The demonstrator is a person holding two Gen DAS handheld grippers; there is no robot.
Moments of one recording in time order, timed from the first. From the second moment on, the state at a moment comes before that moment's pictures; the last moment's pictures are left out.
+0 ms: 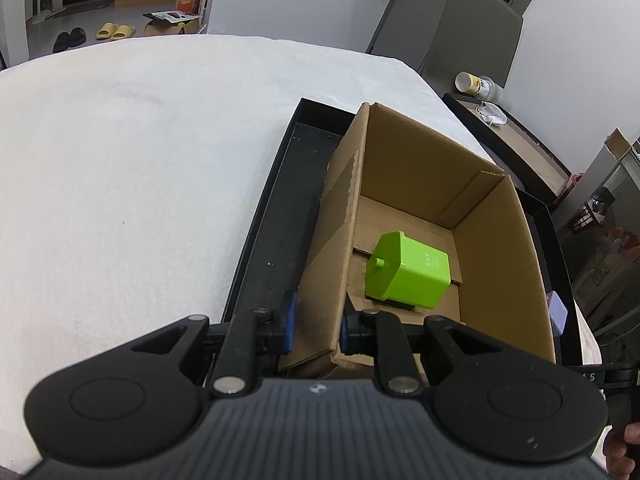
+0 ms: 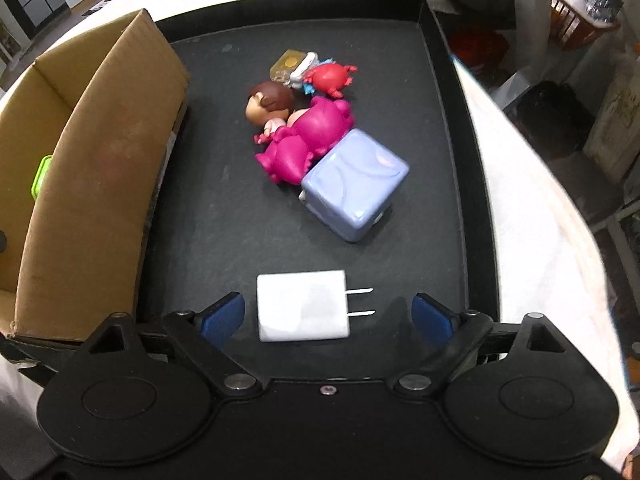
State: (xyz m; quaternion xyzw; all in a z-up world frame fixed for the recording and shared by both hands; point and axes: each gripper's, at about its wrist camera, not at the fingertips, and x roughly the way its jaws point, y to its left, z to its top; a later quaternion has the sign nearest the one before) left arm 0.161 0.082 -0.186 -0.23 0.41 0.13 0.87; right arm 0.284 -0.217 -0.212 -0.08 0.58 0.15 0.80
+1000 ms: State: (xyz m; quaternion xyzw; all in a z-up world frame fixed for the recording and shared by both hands) left arm 0.160 0.094 -0.190 -0.28 0.41 0.12 0.86; right arm 0.271 -0.204 -0.141 -0.09 0.53 0.15 0.83
